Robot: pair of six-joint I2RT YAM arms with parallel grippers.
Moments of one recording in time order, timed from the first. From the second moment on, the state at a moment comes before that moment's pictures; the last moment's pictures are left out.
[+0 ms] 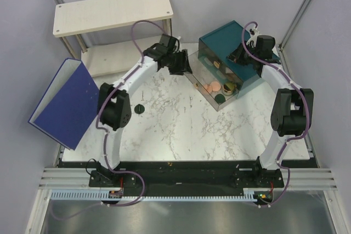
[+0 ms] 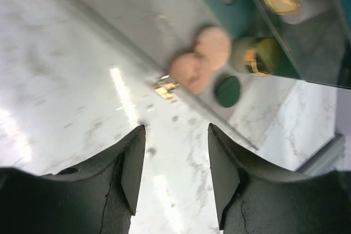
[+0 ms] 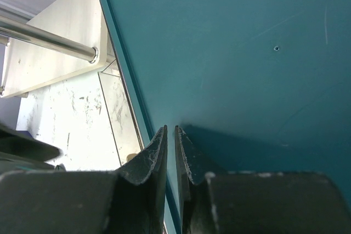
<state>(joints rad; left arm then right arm) -0.51 2.17 1.99 -0.62 0.30 -0.50 -0.02 1.88 1.44 -0.07 -0.48 0.42</state>
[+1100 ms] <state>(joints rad) -0.20 1.89 1.32 -0.83 0.00 -0.49 0.02 1.89 1.42 -0.02 -0.52 0.44</state>
